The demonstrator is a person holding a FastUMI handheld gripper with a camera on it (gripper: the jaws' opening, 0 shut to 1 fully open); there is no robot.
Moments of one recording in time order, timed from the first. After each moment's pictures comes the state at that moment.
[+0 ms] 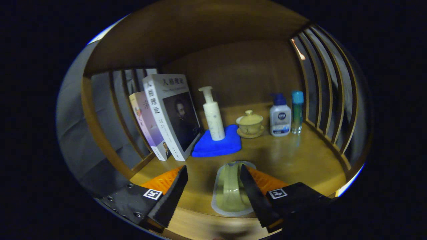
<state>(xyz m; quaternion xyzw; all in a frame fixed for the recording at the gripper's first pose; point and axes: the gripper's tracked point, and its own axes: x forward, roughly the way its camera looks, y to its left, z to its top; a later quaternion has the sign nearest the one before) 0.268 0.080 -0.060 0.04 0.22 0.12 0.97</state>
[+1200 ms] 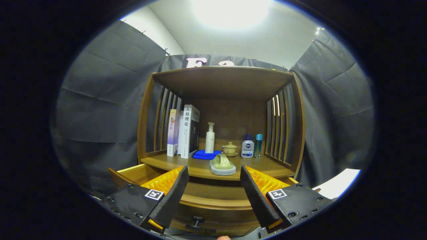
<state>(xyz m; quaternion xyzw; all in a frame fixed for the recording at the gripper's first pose) 0.045 0.077 -0.056 -0.05 0.00 0.05 1.00</state>
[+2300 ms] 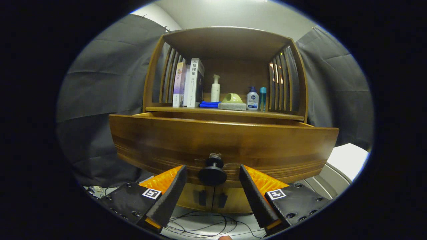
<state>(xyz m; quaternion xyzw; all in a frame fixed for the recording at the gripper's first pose) 0.015 0.084 -0.213 -0.05 0.14 0.03 0.99</state>
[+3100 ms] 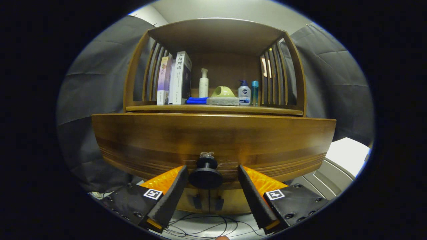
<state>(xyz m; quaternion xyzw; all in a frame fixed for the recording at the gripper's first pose) 0.060 0.075 -0.221 -0.04 0.15 -0.02 0.99</state>
